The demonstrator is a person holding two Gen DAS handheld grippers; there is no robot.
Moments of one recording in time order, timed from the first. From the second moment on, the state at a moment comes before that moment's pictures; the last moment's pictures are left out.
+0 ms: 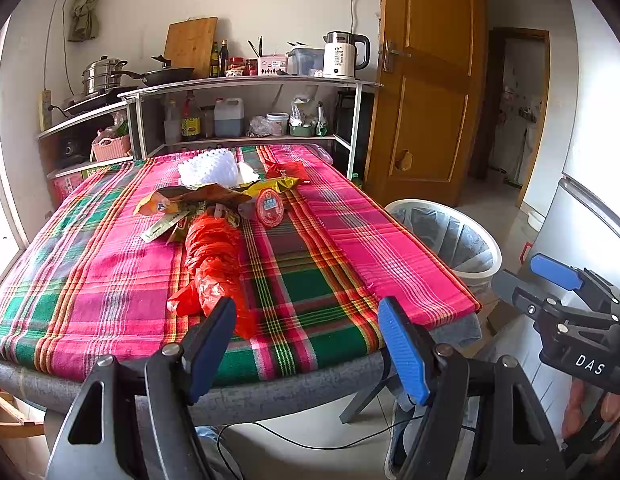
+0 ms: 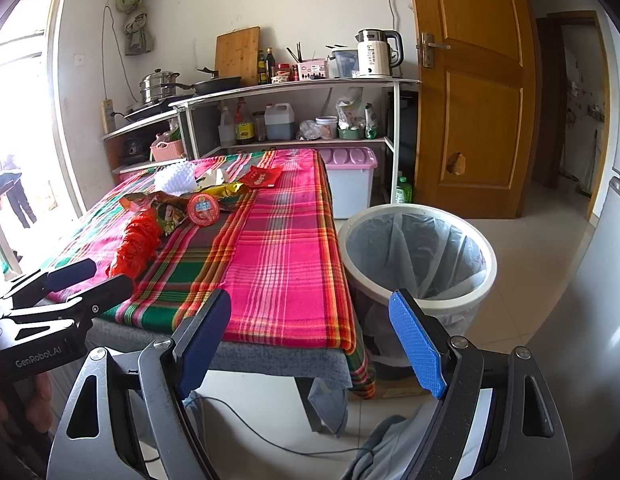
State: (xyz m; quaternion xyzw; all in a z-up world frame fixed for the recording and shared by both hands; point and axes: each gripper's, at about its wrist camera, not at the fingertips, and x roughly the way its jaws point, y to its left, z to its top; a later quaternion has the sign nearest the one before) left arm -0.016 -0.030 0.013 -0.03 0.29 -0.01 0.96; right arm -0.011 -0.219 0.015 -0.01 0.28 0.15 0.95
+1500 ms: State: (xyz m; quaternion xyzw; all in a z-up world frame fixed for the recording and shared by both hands) left arm 0.008 0.011 0.010 -0.05 0.31 0.01 0.95; right arm 0.020 -0.188 0.010 -0.03 0.29 0.19 0.94
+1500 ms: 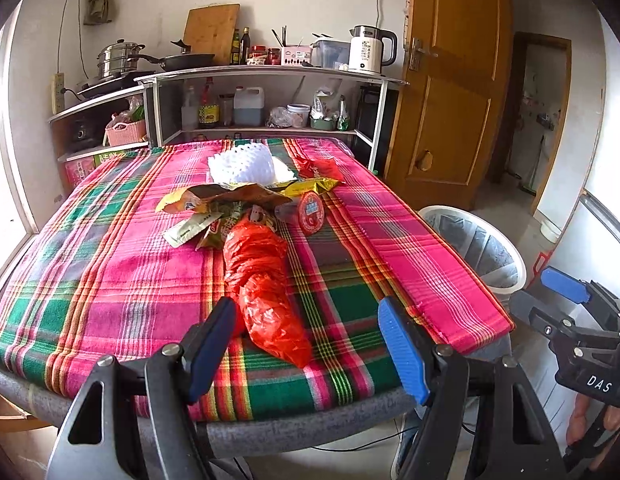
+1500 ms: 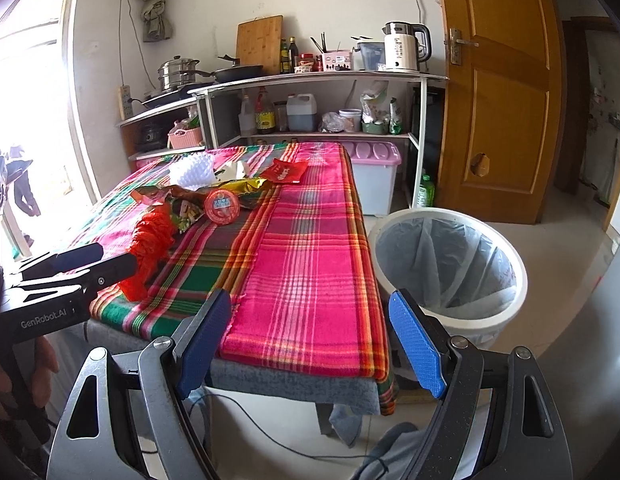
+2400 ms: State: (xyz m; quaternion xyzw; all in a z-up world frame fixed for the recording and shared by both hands) left arm 0.058 0.061 -0.020 -0.12 0.36 0.01 0.93; right arm 0.129 -0.095 0.007 -0.07 0.35 0.30 0.88
